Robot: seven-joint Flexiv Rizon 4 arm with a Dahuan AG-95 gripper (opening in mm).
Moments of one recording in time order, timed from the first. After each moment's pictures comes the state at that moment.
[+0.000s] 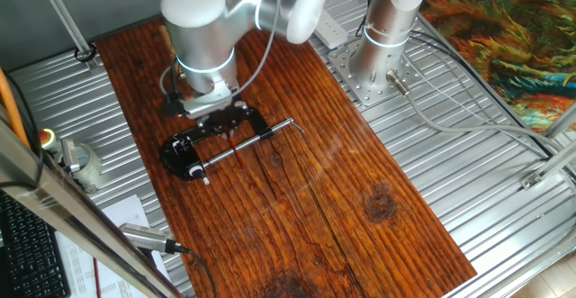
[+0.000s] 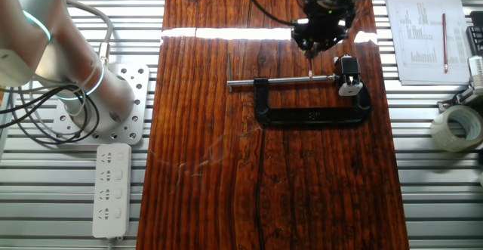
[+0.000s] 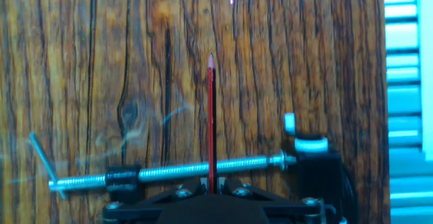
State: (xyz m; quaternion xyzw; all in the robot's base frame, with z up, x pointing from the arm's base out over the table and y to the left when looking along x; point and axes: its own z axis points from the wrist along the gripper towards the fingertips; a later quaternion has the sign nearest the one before) arm 0.519 0.068 0.124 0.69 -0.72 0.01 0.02
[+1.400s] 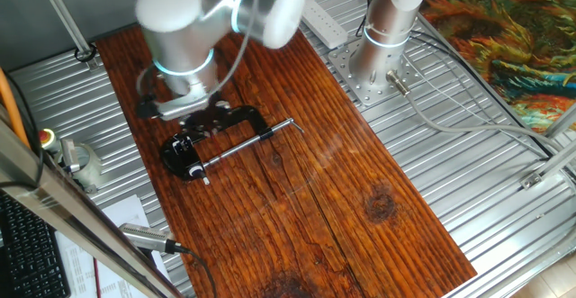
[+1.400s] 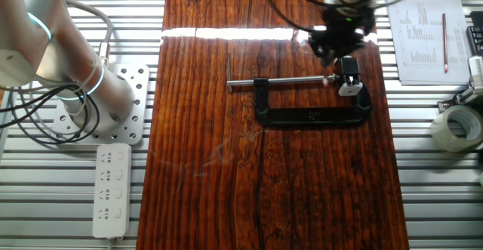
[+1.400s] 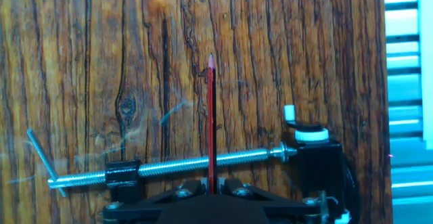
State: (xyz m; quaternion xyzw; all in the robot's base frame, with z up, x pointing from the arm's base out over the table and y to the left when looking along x) arm 0.563 0.036 0.126 0.68 -0.73 0.02 0.04
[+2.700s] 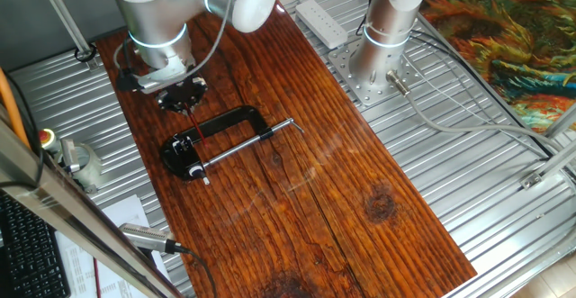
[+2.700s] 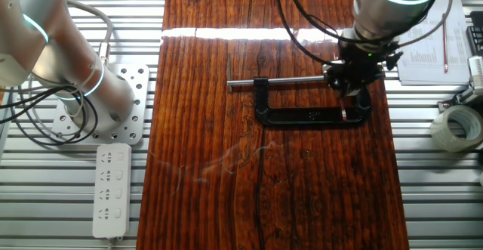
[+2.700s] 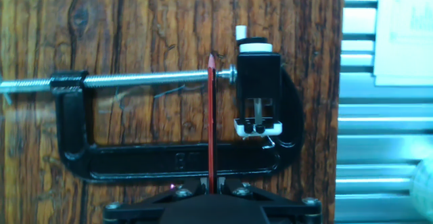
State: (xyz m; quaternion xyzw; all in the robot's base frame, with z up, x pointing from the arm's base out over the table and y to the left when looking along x) arm 0.579 -0.028 0.131 0.70 -0.71 0.02 0.03
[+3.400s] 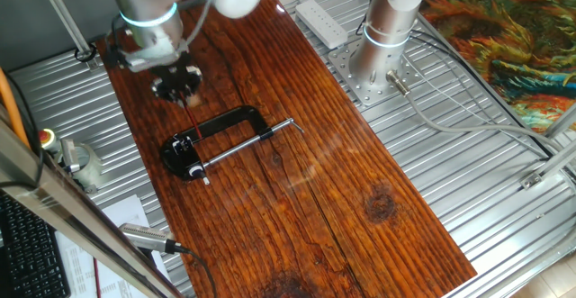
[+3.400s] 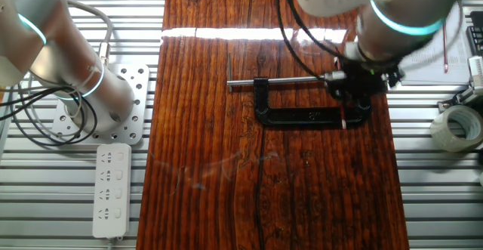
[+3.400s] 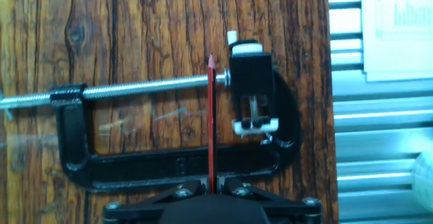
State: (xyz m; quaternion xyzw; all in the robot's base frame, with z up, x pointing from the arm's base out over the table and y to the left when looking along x) arm 0.579 -0.067 0.138 0.71 -0.71 0.00 0.01
